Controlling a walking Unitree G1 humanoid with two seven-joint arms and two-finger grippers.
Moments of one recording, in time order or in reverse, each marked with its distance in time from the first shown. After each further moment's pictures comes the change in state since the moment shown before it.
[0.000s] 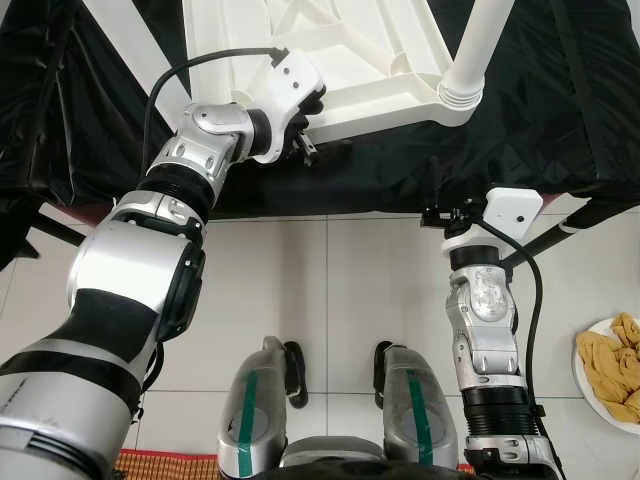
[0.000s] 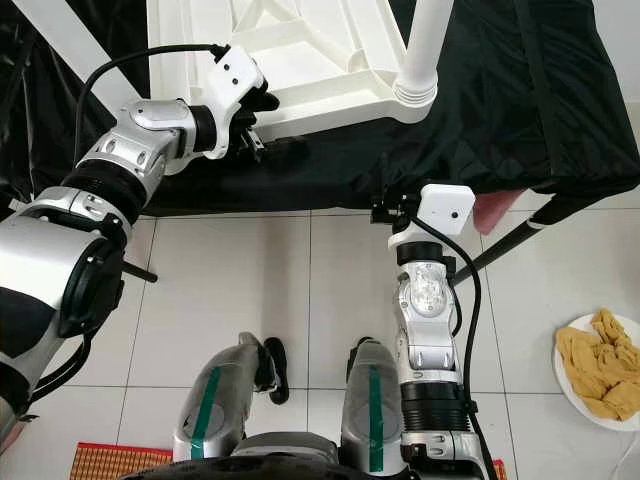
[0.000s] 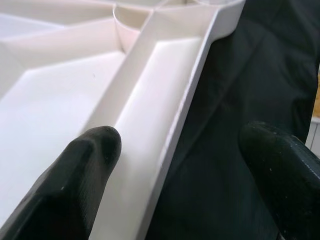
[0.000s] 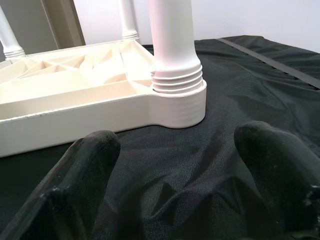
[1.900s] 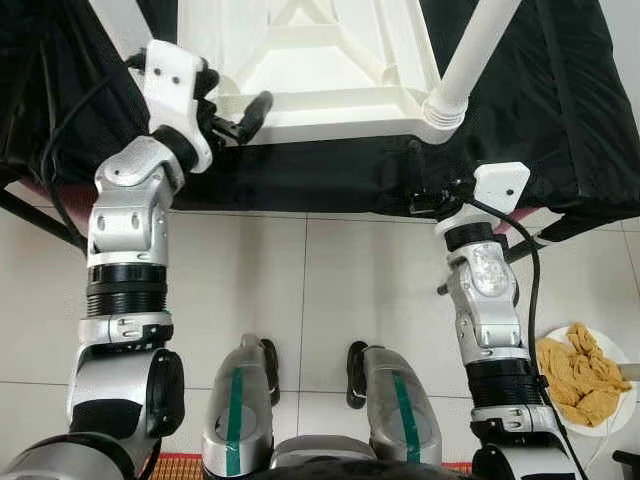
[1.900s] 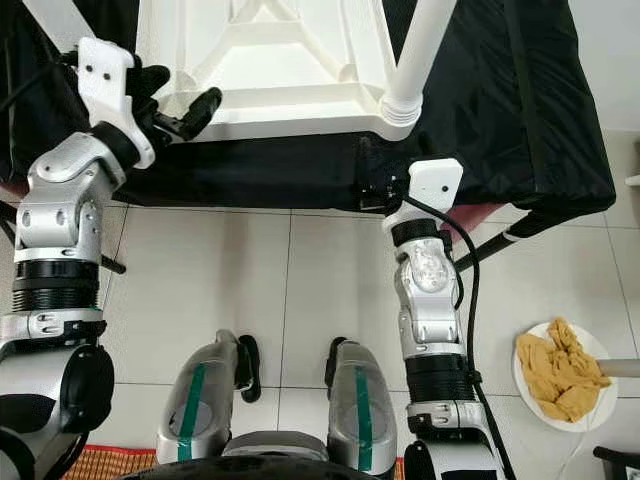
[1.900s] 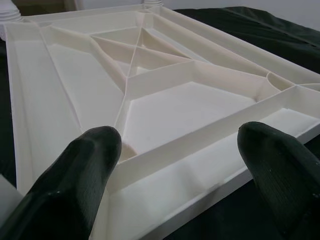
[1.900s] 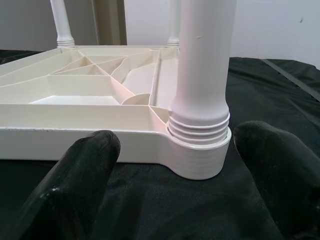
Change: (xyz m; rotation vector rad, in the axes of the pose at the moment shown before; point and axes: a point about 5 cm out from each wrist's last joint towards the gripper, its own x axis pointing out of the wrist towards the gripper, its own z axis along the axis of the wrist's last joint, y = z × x) left arm -0.101 0.002 -0.016 -0.183 -0.187 0.575; right arm 0.024 0.001 0.002 -0.003 -0.019 0.142
